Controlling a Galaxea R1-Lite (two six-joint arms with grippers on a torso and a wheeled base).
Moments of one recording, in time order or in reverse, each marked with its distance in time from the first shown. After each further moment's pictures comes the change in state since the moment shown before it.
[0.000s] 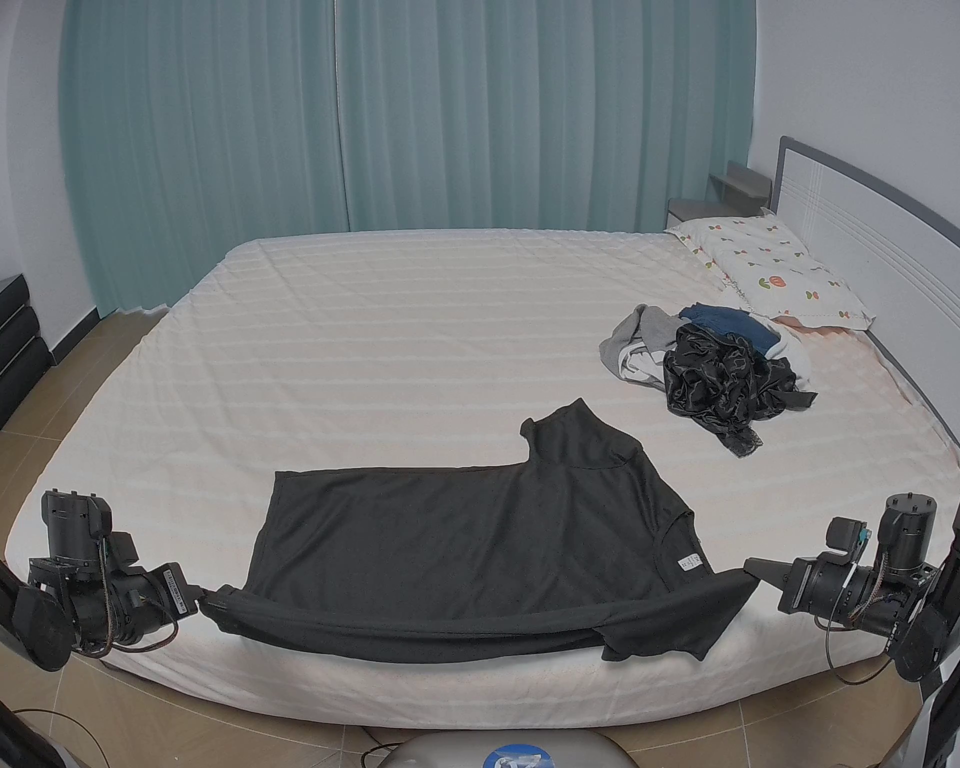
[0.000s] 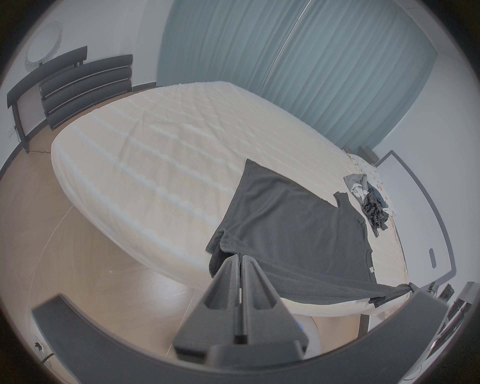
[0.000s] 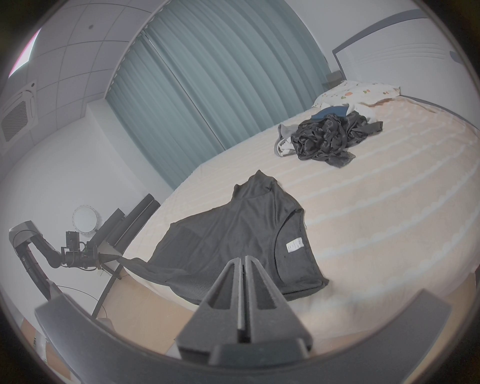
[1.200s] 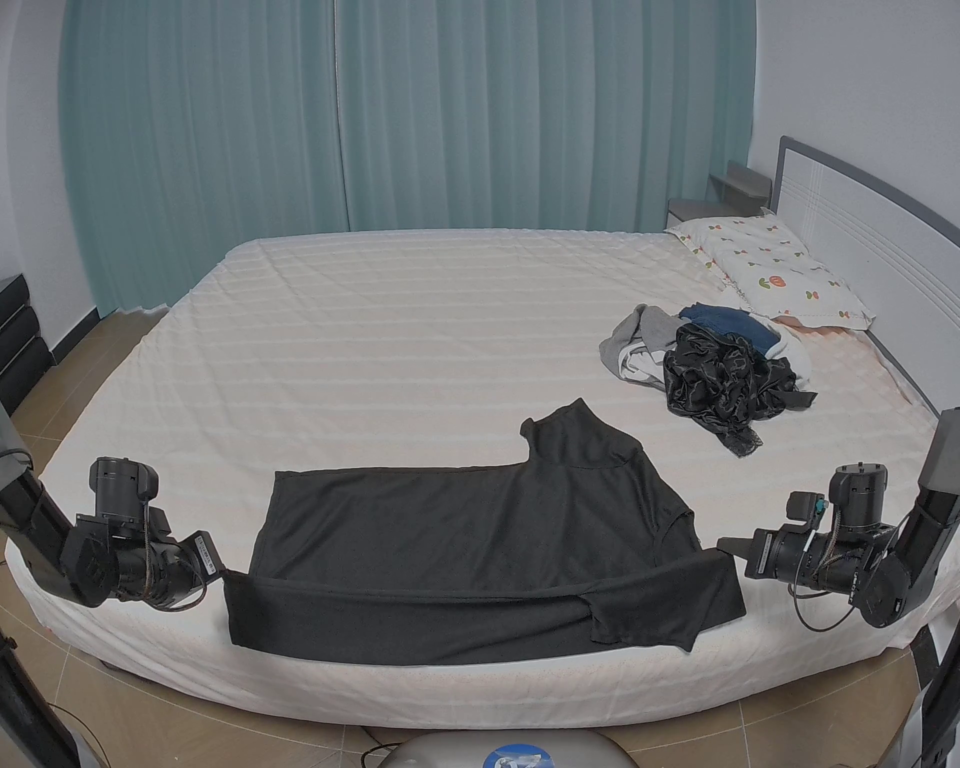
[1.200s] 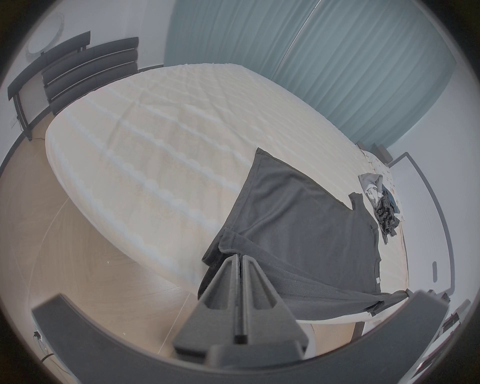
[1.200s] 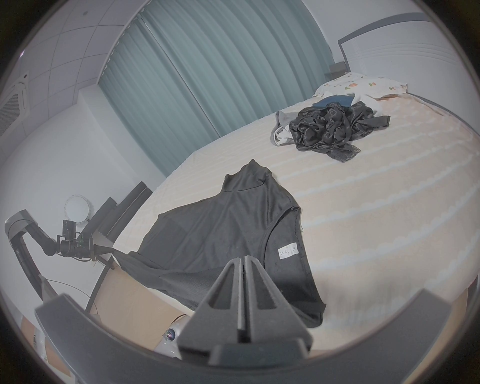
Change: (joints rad) left arm -0.006 0.293 -0.282 0.080 0.003 -0.093; right arm -0.003 0.174 -0.353 0.253 -0.012 -0.045
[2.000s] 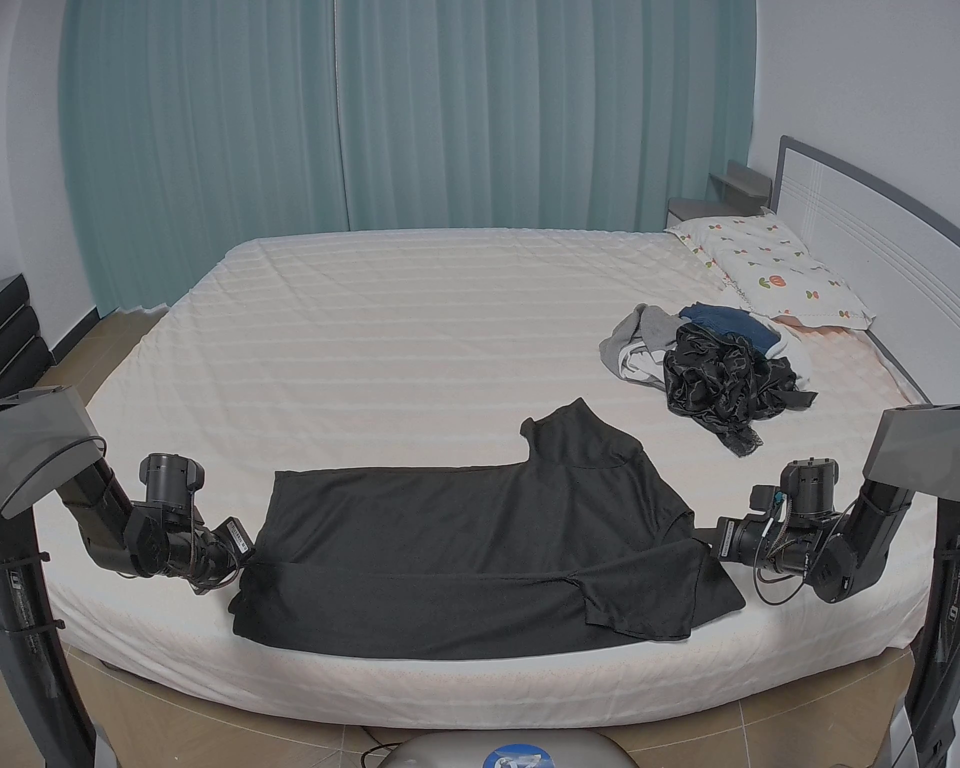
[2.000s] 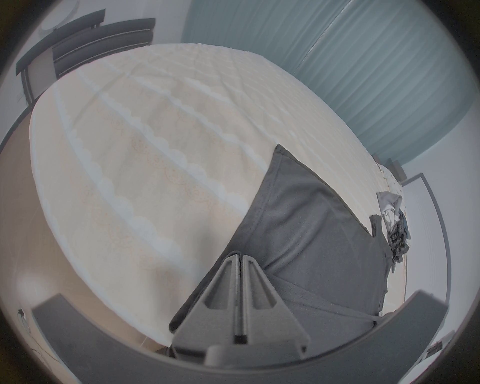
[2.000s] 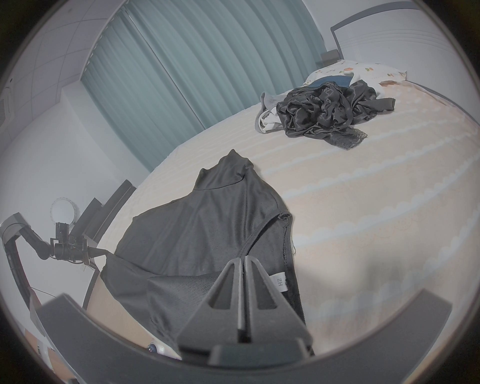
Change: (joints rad) left arm -0.007 0.297 -0.254 0.002 0.014 -0.130; right arm 0.013 0.238 -0.266 0.058 -0.075 0.009
